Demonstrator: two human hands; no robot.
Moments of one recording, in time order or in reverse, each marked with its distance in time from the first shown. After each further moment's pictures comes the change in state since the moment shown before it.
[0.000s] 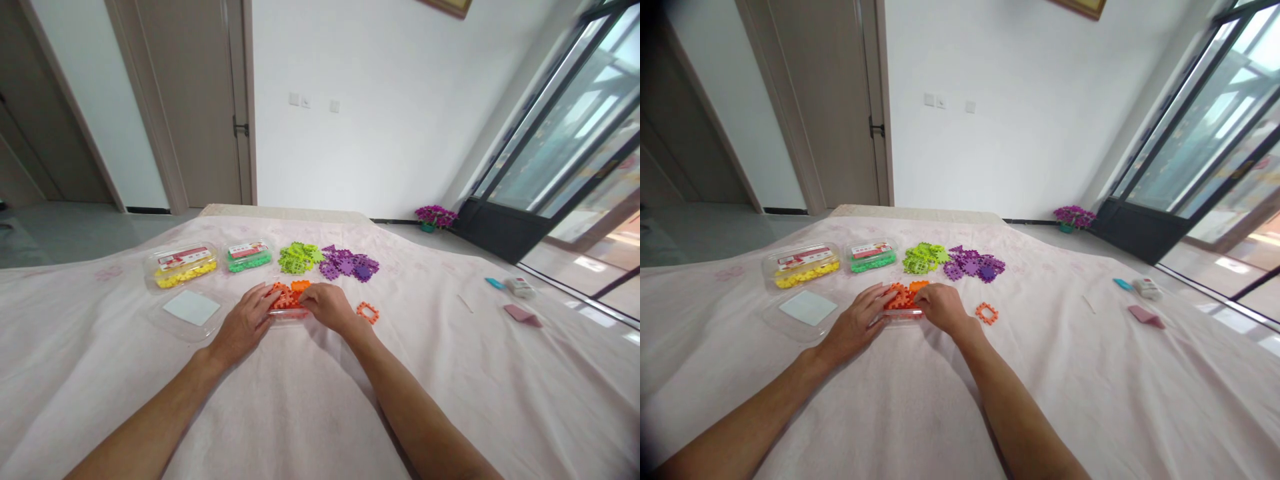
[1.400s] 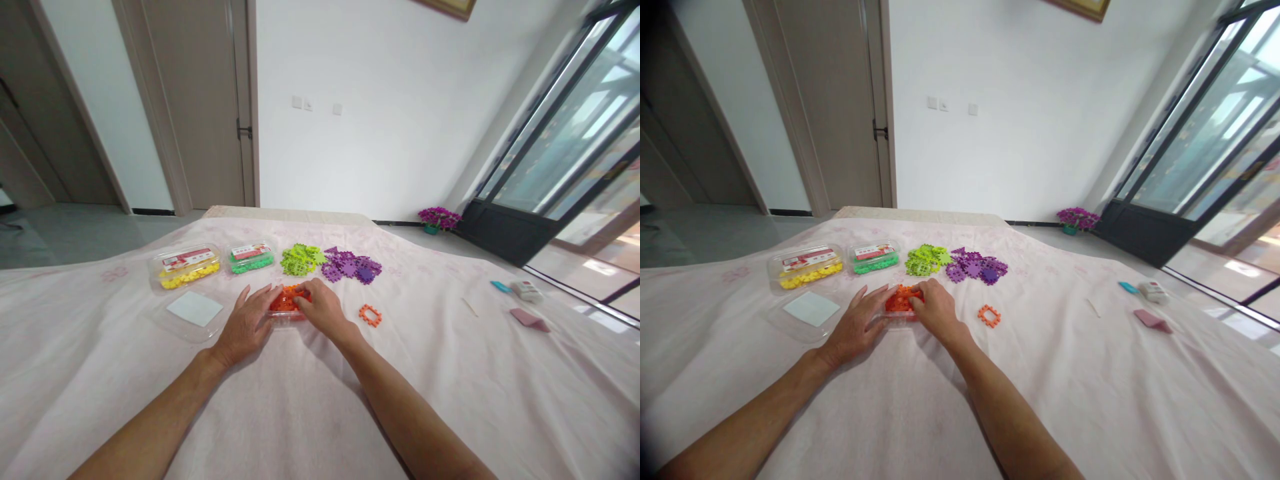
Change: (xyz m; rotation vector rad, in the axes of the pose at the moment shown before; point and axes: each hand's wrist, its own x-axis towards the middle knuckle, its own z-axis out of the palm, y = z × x) left_hand 0.002 0.007 -0.012 0.003 -0.078 -0.029; right_hand 0.012 -0.022 0.016 0.036 0.104 0.250
